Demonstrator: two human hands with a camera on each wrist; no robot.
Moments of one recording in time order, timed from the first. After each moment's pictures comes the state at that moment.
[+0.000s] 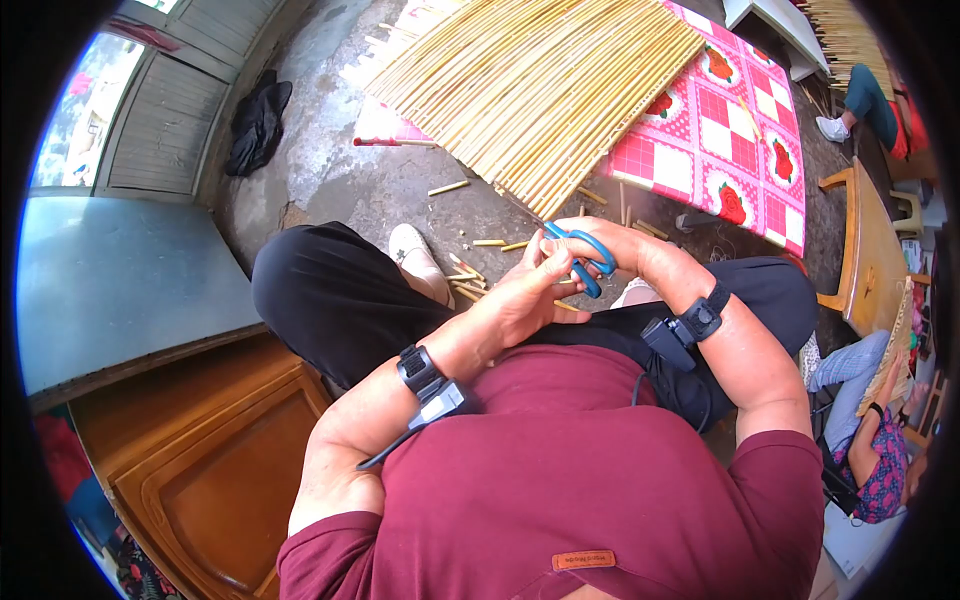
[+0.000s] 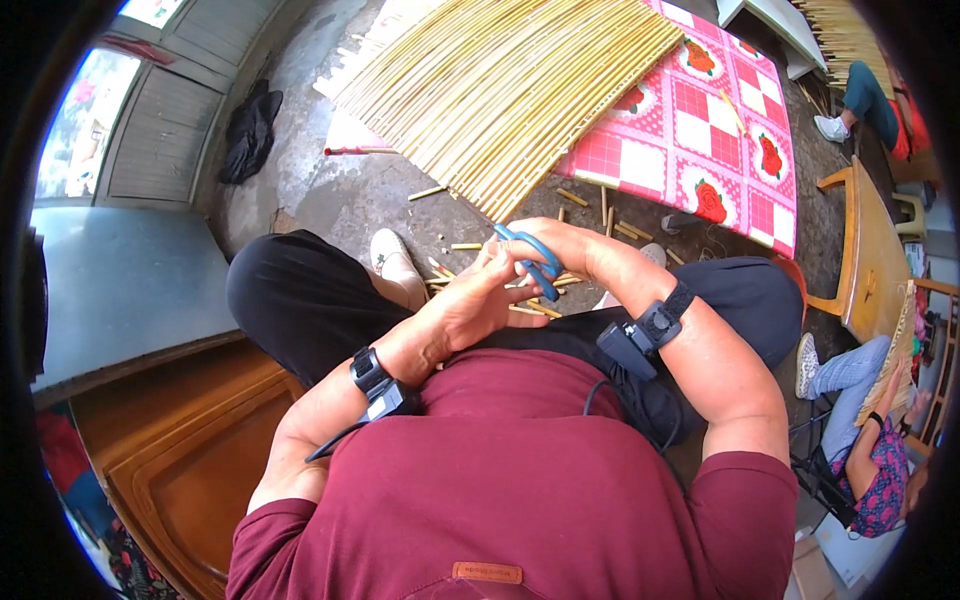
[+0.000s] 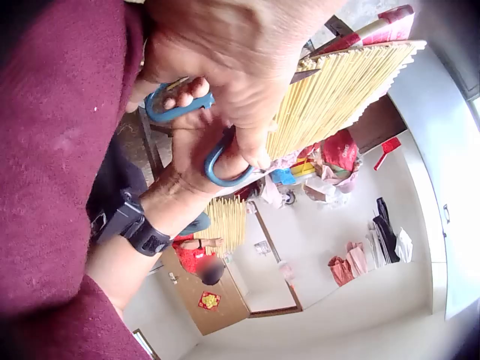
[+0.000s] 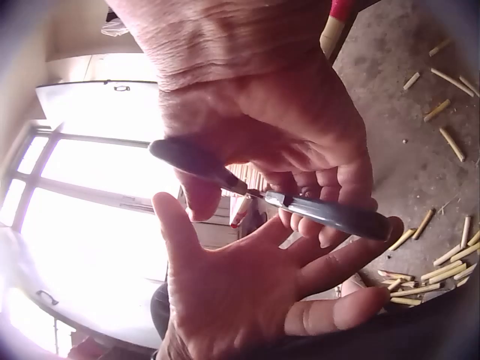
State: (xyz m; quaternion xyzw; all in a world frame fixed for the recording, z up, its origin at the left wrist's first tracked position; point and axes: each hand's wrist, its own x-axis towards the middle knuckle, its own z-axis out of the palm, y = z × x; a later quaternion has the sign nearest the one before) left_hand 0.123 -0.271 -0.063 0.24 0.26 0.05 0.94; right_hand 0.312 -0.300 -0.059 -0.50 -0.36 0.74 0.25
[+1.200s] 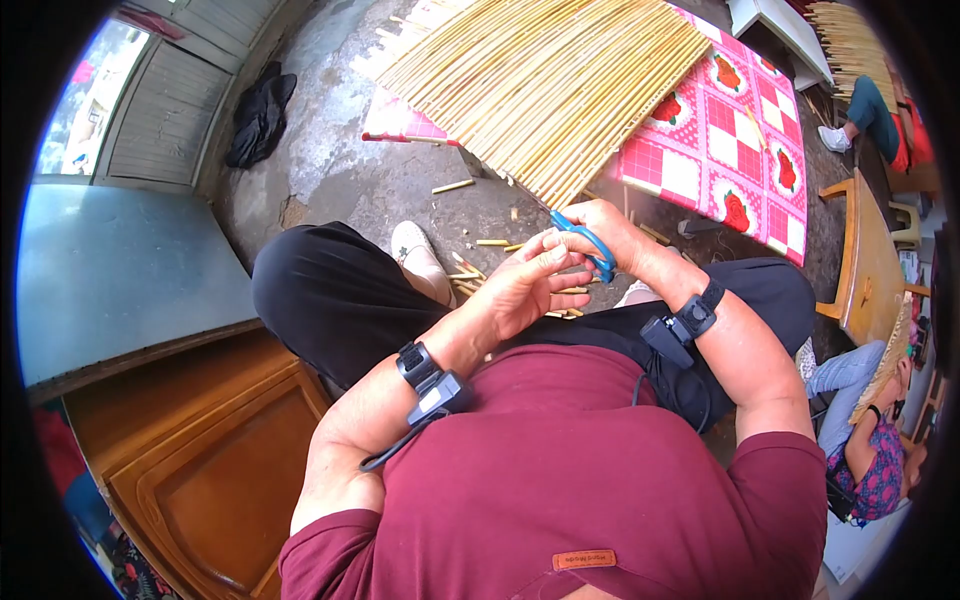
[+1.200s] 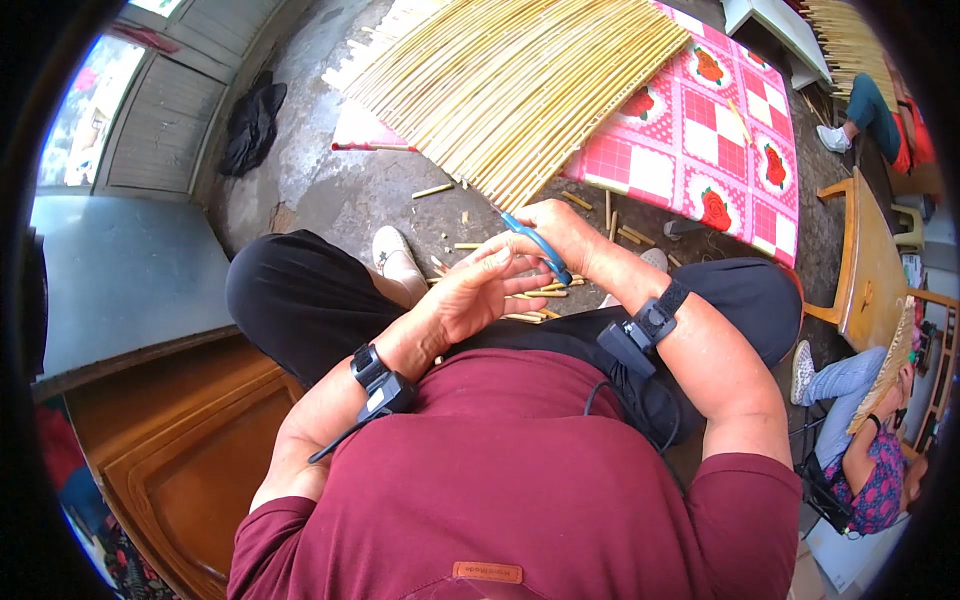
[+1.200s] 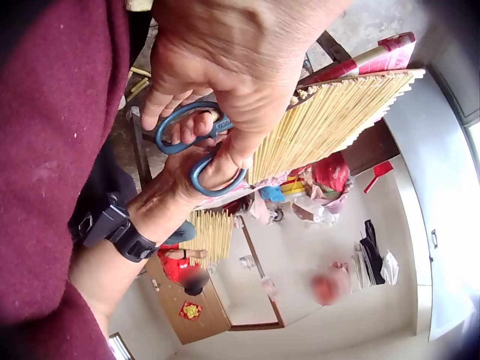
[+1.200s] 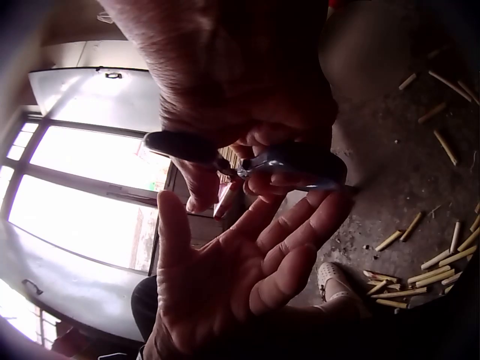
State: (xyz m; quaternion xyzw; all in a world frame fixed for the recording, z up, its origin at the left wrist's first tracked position) left_hand 0.115 -0.256 -0.079 0.19 0.21 0.08 0.96; right_hand 0.306 -0.289 -0.065 -0.62 -0.47 0.56 0.28
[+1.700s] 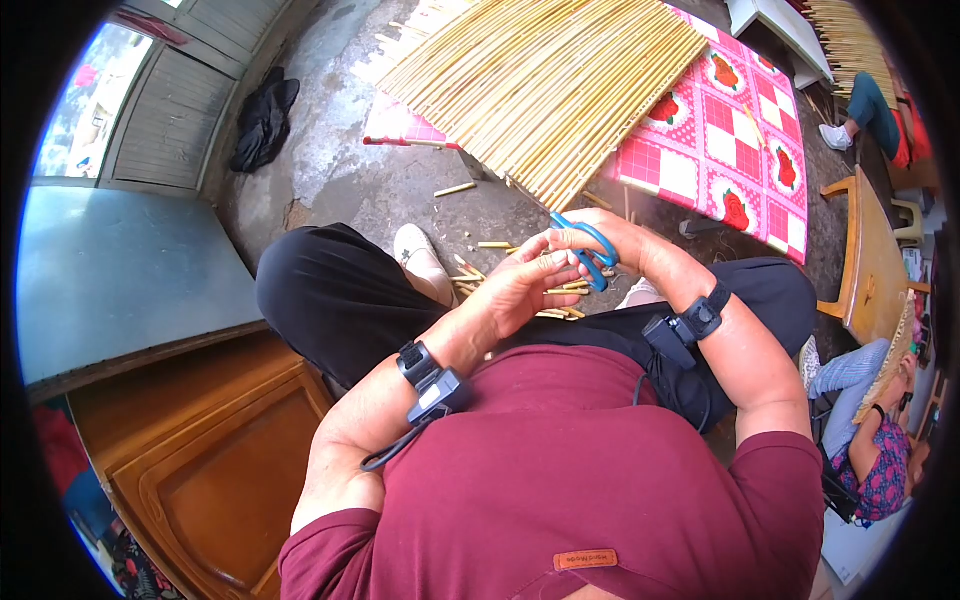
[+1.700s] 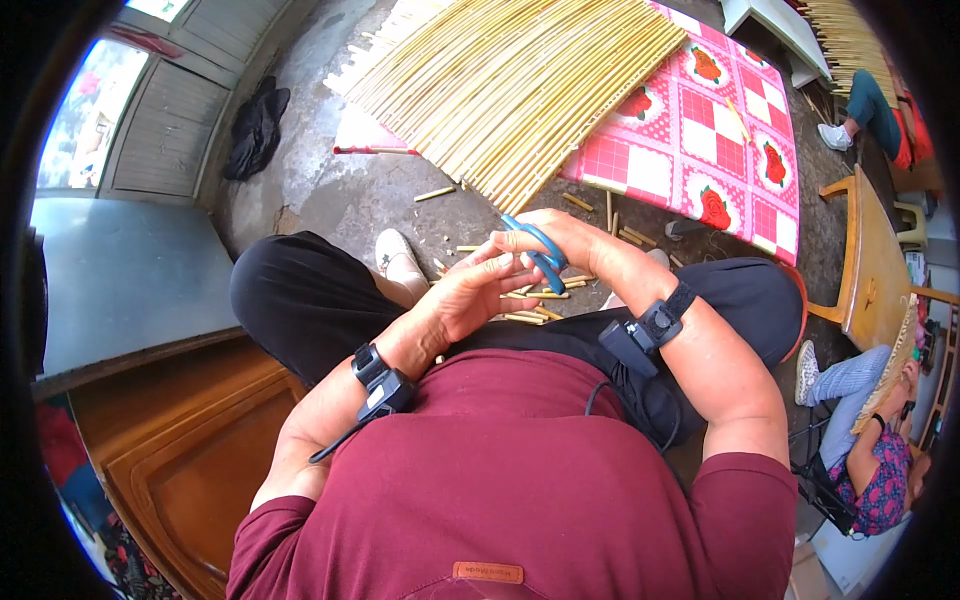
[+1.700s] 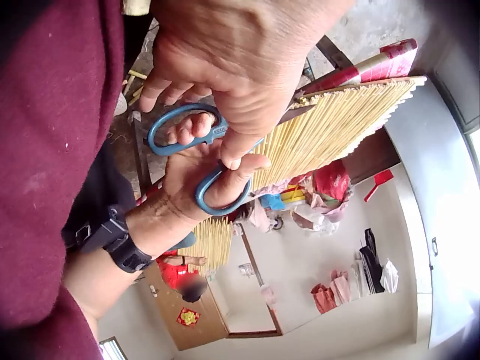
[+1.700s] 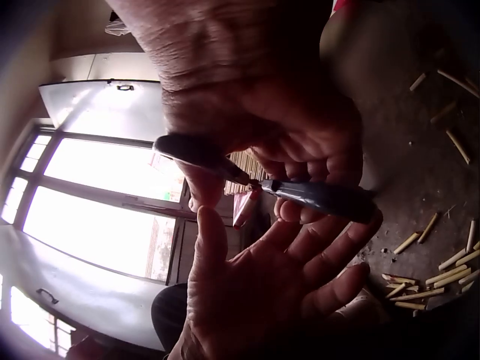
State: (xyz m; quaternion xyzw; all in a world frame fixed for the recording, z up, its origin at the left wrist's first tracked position) left_hand 0.114 -0.254 -0.072 0.21 0.27 0.07 0.94; right_hand 0.313 -0.291 -0.059 -0.56 -0.39 0.68 0.27
